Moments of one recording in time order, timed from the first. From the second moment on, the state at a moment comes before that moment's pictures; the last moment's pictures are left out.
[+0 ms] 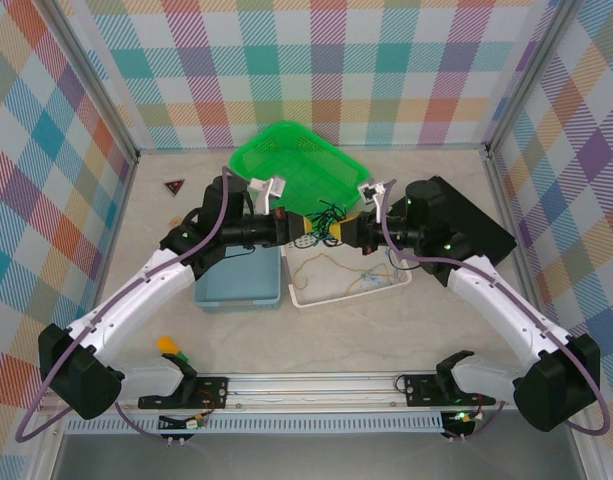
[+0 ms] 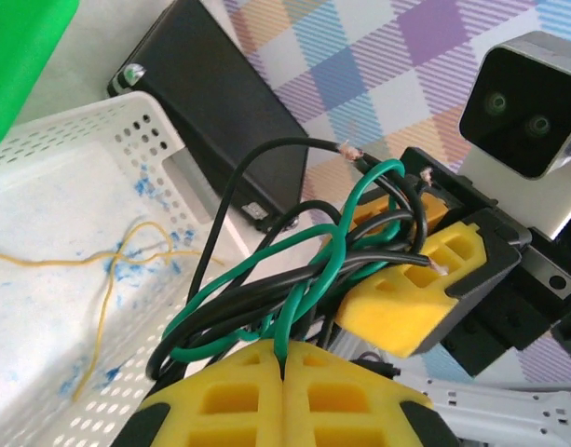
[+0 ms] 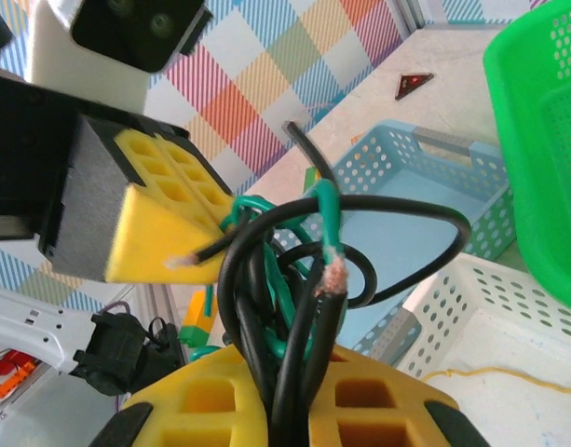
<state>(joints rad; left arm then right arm) -0.59 1.24 1.16 -0.38 0.57 -0.71 0.46 1.16 0.97 -0.19 -0.76 0.31</state>
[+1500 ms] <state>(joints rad) -0.41 1.24 1.25 -0.64 0.49 -0.22 0.20 1.10 1.01 -0.40 -0.78 0.28</state>
